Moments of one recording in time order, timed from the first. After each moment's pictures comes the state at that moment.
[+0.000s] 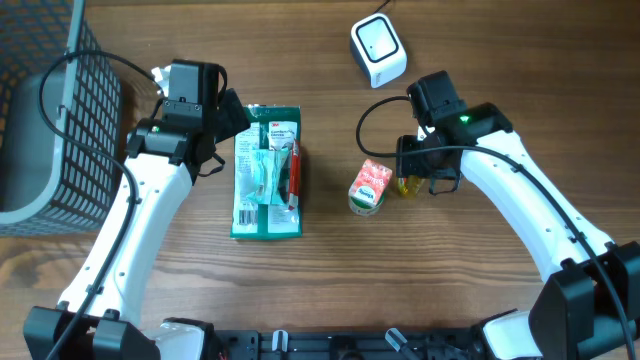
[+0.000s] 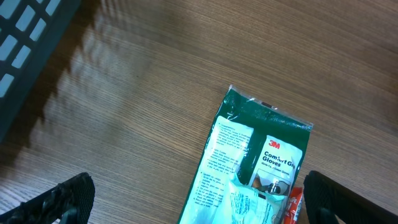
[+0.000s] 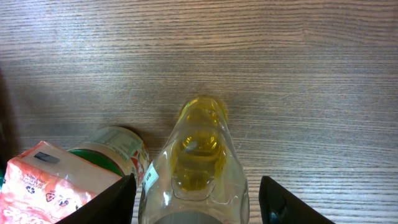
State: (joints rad) left arm -0.18 1.46 1.22 -0.73 -0.26 -0.53; right arm 0.35 1.62 1.25 -0.99 0.03 0.38
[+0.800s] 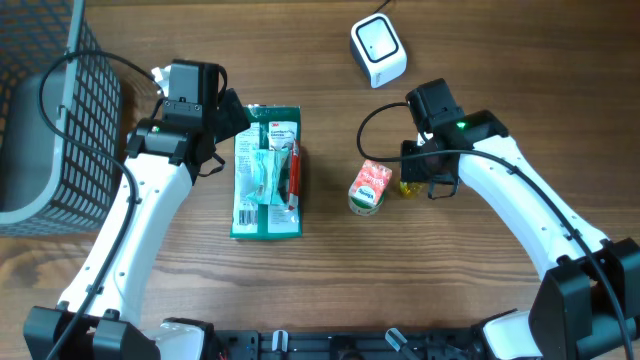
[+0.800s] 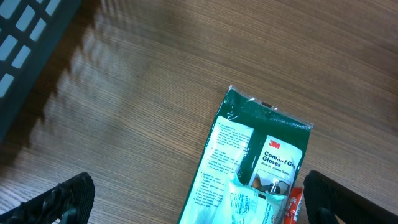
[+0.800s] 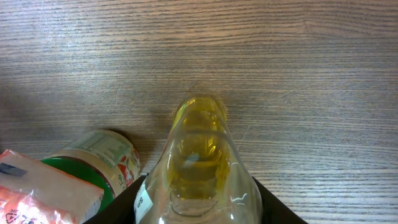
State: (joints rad) left arm -0.18 1.46 1.22 -0.73 -0.26 -0.53; right arm 0.35 1.62 1.19 -0.93 0.05 0.39
